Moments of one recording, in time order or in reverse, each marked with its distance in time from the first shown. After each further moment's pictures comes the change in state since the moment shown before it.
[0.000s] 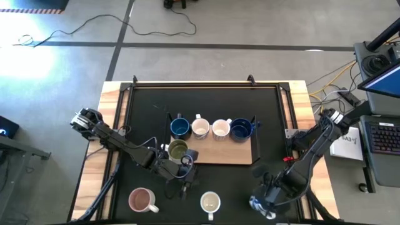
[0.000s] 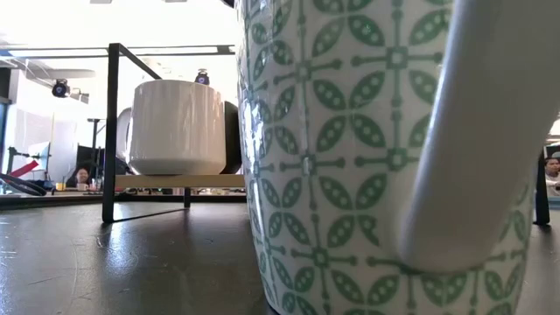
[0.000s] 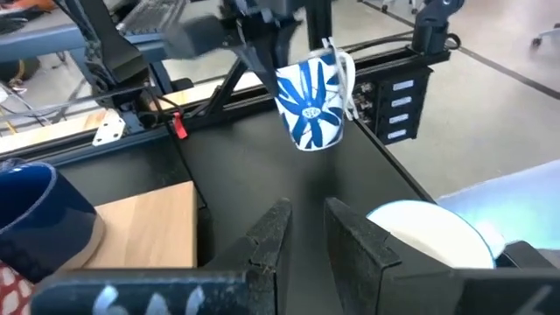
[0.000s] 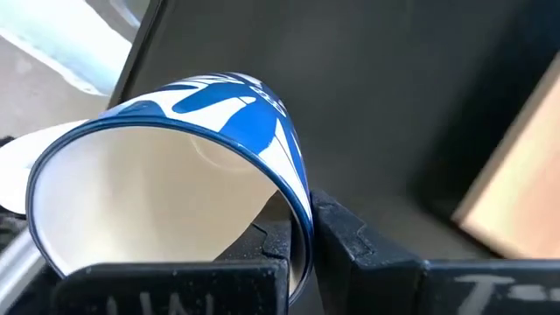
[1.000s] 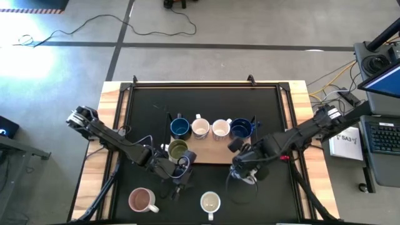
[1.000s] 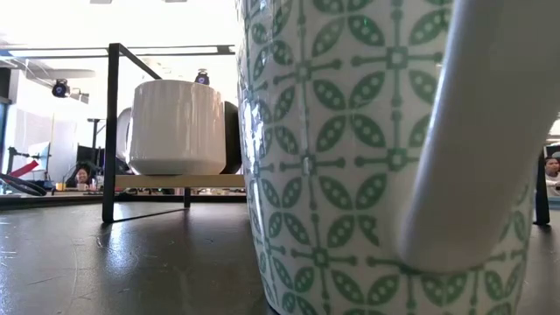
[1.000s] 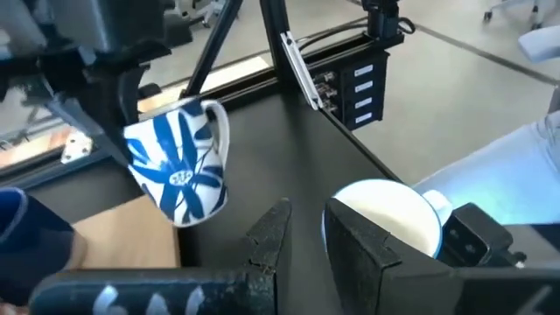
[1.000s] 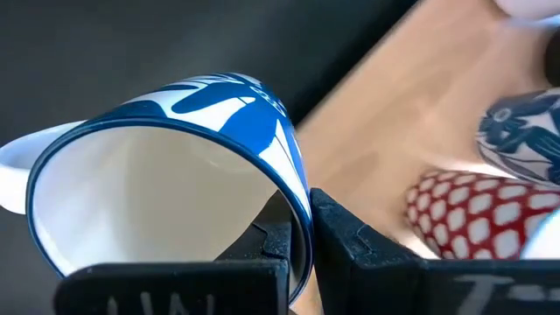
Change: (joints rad) left arm -0.006 -0.065 0.000 -0.099 0.089 0.081; right arm -0.398 -0.002 0.082 -0.051 0.081 -0.723
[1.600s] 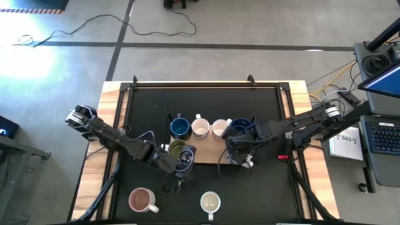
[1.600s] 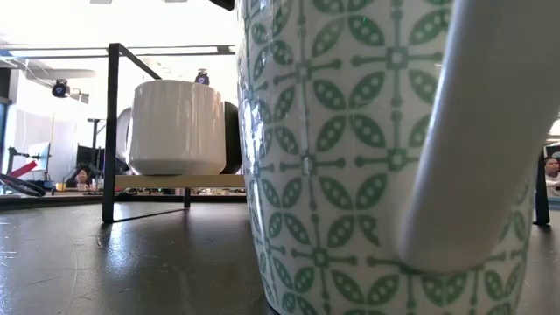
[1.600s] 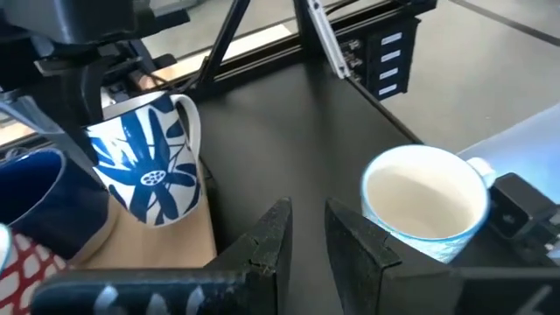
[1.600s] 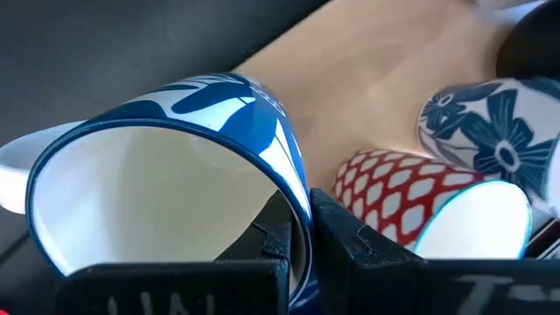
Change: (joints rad) left arm 0.050 -0.021 0.000 -0.095 -0.006 0.002; right arm -0.173 0.000 0.003 0.003 0.003 -0.352
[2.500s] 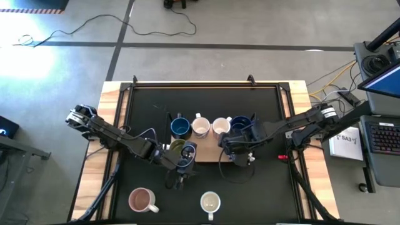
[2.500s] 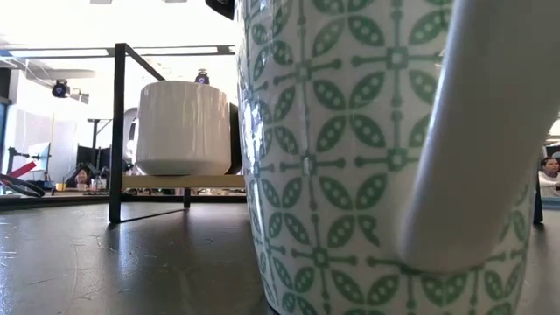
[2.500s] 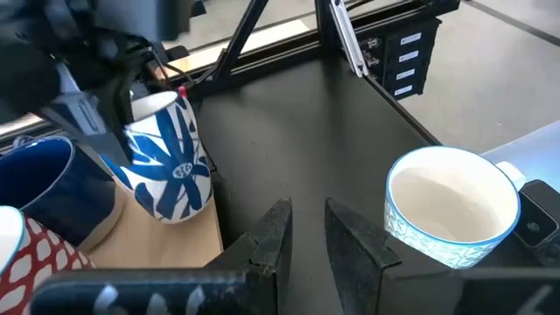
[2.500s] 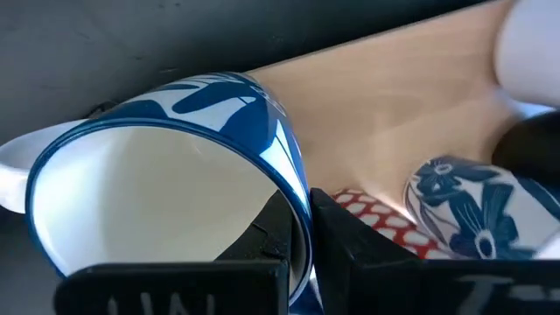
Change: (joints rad) left arm 0.039 -0.001 0.000 -0.005 -0.001 -0.024; right arm -0.013 0.043 0.000 0.008 -0.006 -0.377
